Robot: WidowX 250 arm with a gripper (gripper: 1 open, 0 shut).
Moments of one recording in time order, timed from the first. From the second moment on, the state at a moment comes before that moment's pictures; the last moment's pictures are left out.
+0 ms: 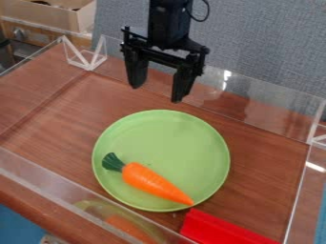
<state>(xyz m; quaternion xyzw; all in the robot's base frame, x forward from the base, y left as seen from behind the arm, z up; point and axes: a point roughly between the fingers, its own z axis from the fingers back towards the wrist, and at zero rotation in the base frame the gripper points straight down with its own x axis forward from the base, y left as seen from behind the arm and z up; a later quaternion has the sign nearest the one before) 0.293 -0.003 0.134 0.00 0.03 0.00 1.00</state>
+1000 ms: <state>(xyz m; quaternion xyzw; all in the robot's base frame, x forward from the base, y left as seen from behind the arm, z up) 0.306 0.008 0.133 0.00 0.04 0.03 1.00</state>
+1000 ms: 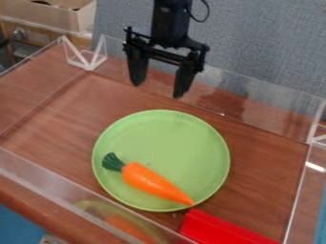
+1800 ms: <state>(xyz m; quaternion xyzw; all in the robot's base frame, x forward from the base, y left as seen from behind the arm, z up) 0.287 -0.019 0.138 -0.01 0.05 0.06 1.00</state>
